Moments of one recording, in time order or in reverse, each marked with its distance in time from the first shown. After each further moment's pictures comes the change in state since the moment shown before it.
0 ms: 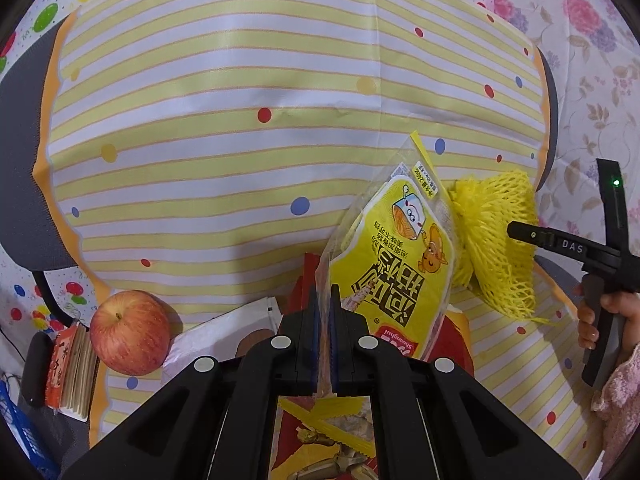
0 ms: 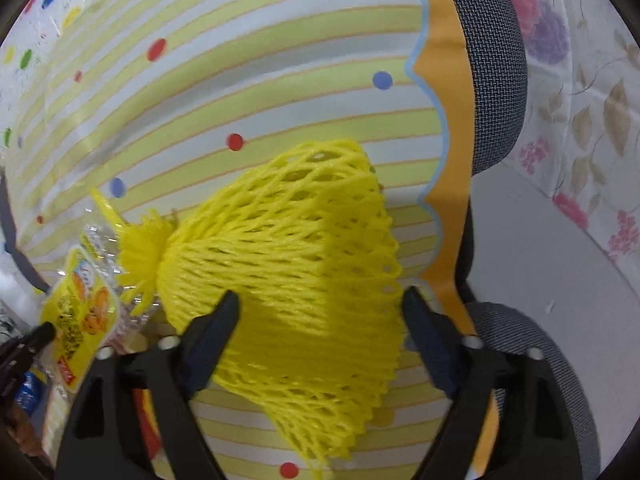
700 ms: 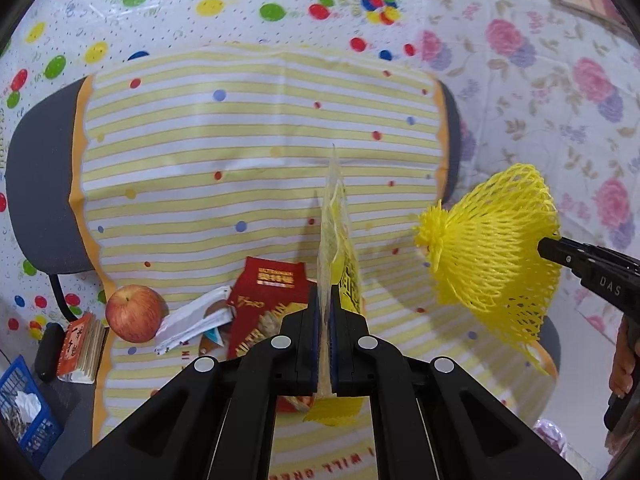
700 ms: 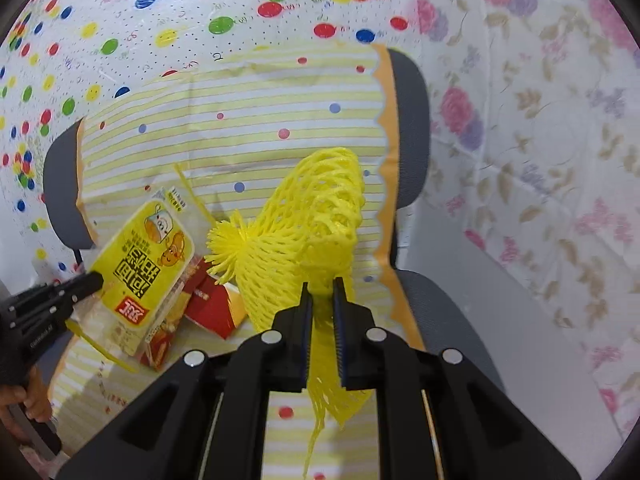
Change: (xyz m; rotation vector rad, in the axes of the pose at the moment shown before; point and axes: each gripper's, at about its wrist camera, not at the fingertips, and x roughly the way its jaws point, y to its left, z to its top) left arm -0.125 -0.049 -0.033 0.054 -0.127 -0.137; right arm -0.211 0.075 -0.077 -0.157 -0.144 -0.239
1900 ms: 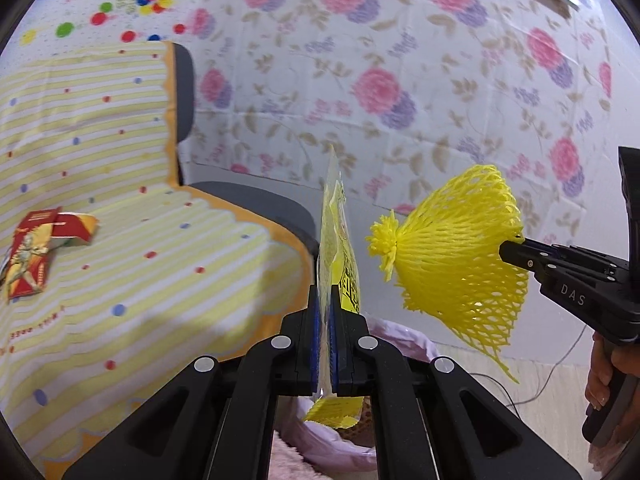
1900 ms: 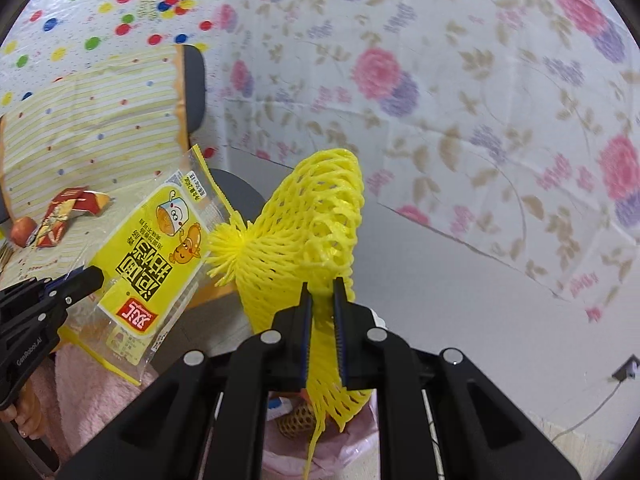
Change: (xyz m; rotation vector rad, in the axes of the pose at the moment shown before) left arm -0.088 -0.202 -0.163 0.268 0.045 -0.560; right arm -0.213 -0.079 -0.228 0.278 0.041 -0.517
